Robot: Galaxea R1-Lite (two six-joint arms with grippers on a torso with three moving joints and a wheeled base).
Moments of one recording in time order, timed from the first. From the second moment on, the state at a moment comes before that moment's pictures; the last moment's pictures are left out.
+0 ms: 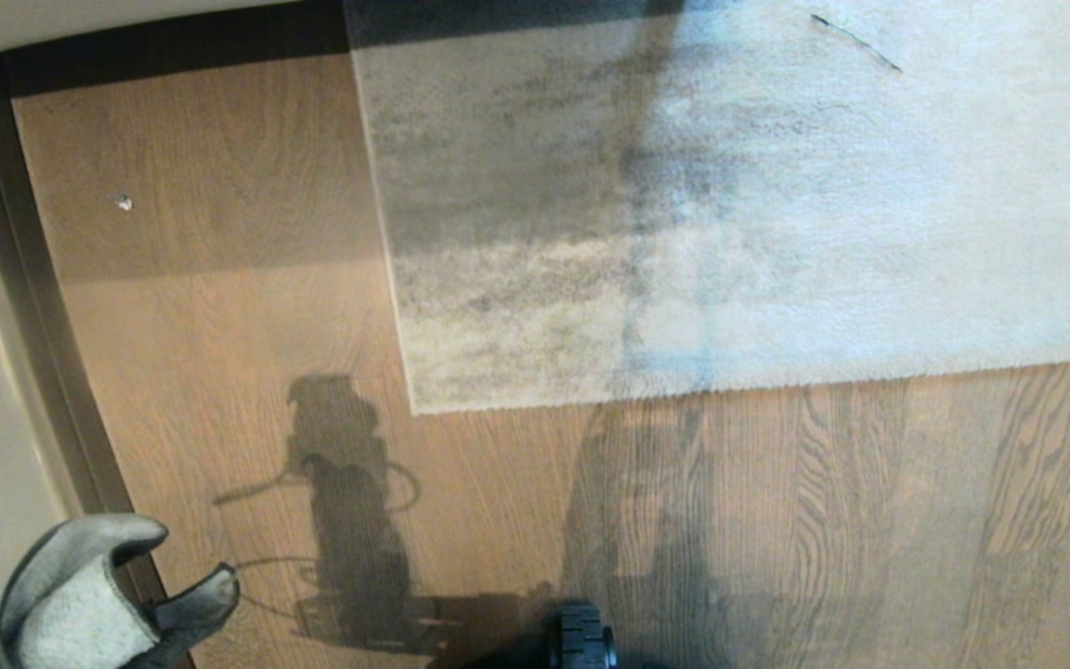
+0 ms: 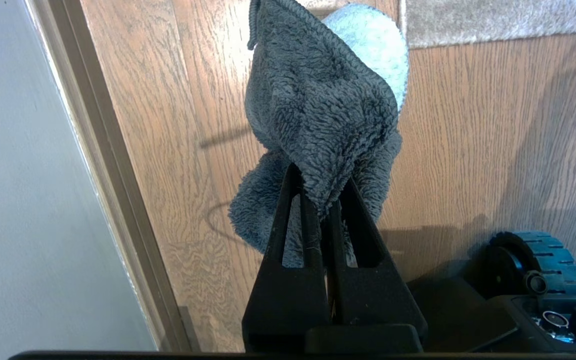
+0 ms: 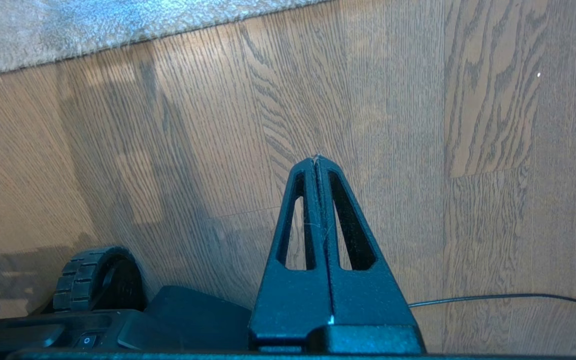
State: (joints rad) left arm -0.01 0.00 0.00 0.00 0.00 0.01; right arm 0.00 0.00 0.00 0.00 -0.05 0.10
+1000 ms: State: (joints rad) left arm -0.01 0.00 0.00 0.00 0.00 0.01; right arm 0.00 0.00 -0.01 -0.04 0.02 -0.03
